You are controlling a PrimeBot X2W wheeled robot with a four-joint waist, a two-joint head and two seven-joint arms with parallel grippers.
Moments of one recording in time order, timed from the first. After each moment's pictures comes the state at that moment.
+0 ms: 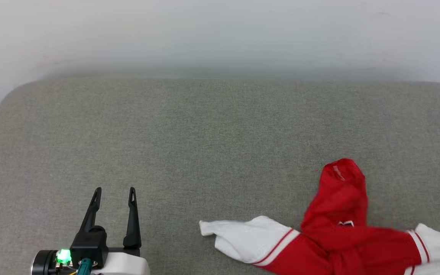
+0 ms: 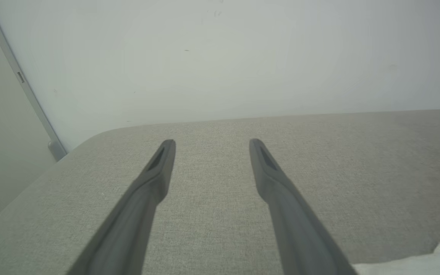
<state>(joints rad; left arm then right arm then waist) 0.06 0.11 -0.09 0.02 -0.05 0.12 -0.26 -0.05 -0.82 0.29 0.38 0.78 0.13 0.37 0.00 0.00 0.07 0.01</state>
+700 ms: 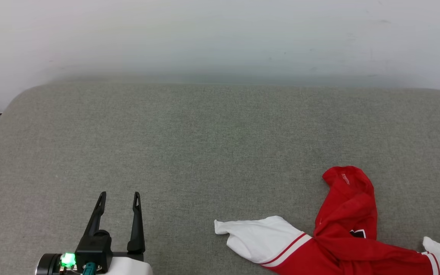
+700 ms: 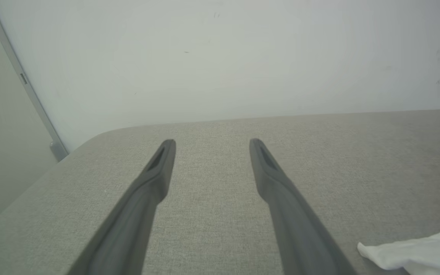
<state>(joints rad) 0.08 0.09 -0.09 0.02 -0.03 0.11 -0.26 -0.06 -0.71 0.13 0.44 0.72 0.13 0.15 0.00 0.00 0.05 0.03</state>
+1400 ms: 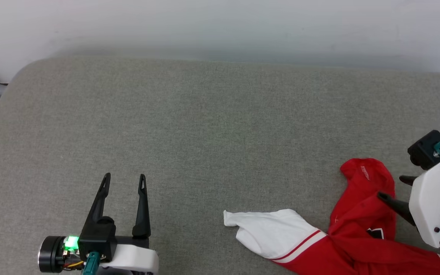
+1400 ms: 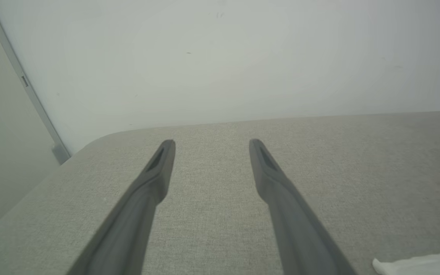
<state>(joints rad) 0.04 0.09 -0.11 -0.03 -0.01 0.11 -0.26 -0.32 -0.78 0.41 -0.10 0.71 0.13 0.77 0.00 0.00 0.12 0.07</state>
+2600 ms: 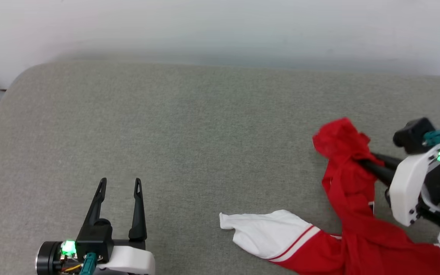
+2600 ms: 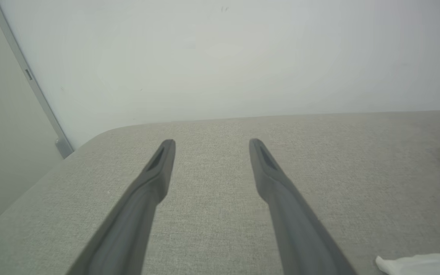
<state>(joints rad) 0.02 0.09 -0.09 0.01 -0.02 0.11 -0.26 -0.57 -0.76 0.76 0.18 0.82 0.13 0.29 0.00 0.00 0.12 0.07</state>
